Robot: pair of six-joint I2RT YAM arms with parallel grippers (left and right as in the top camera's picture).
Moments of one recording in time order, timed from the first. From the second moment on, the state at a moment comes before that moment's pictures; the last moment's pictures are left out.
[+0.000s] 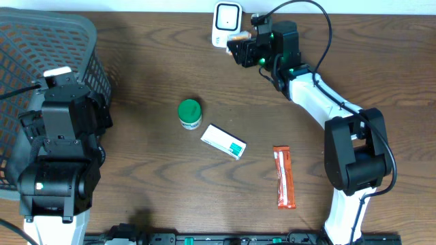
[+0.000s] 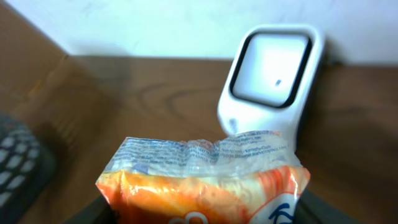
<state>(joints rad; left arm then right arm) -0.05 0.99 1.29 -0.97 -0.58 -0.09 0.30 2.07 1.45 0.19 -0.37 0.29</state>
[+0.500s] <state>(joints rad) -0.05 0.99 1.29 -0.97 -0.58 -0.09 0.31 2.49 2.01 0.14 -0.24 0.21</state>
